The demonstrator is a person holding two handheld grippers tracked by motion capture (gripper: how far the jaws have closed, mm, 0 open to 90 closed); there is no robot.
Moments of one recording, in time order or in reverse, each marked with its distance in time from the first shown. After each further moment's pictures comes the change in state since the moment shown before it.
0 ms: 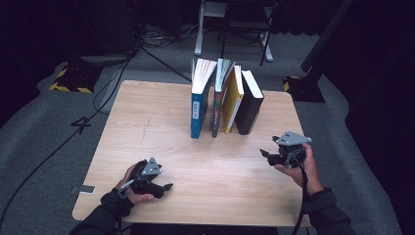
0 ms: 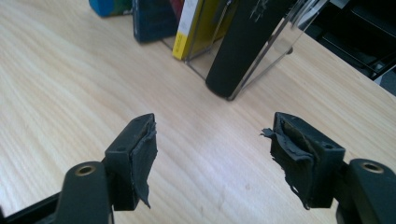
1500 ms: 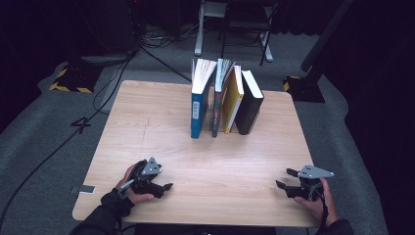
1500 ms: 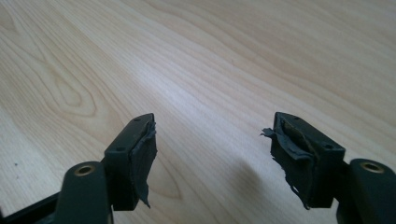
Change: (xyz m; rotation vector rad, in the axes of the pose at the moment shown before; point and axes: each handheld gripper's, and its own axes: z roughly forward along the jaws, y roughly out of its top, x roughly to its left) left arm 0.000 0.000 0.000 -0.001 0.002 -0.006; right arm 0.004 -0.124 -0.022 0.004 0.123 0.168
